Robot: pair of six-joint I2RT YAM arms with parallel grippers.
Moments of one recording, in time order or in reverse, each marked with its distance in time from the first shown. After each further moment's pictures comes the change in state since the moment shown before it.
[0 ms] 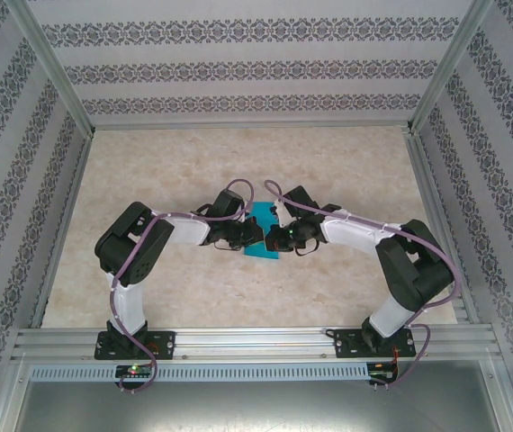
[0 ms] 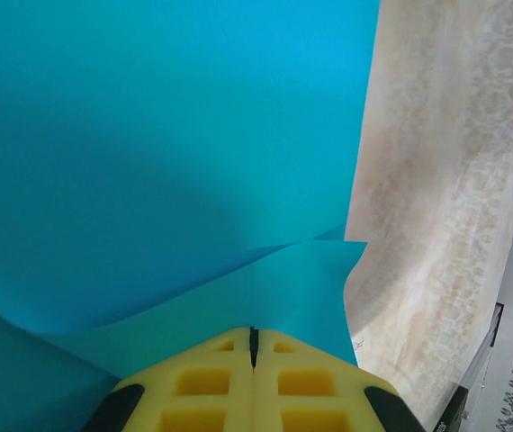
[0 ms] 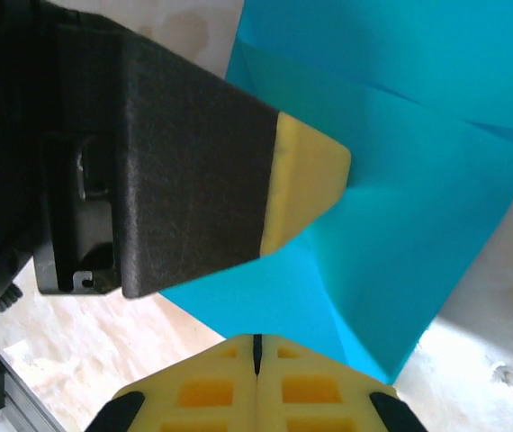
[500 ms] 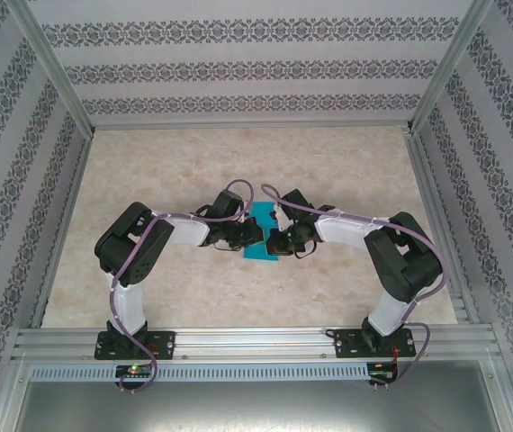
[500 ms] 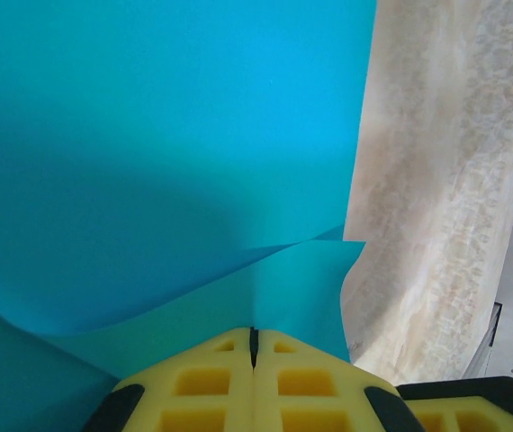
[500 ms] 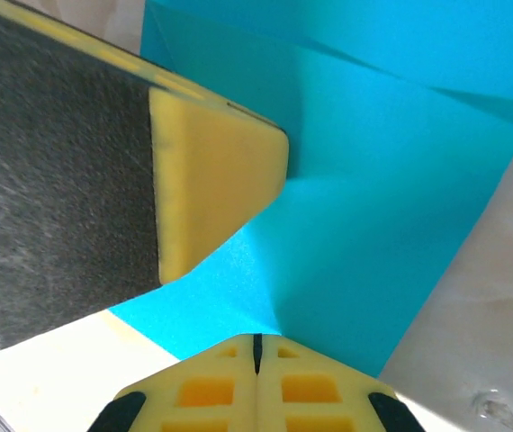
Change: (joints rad) left arm 0.000 0.000 -0.012 0.023 0.000 0.000; right arm 0.010 0.074 0.005 -0.015 0.016 -0.008
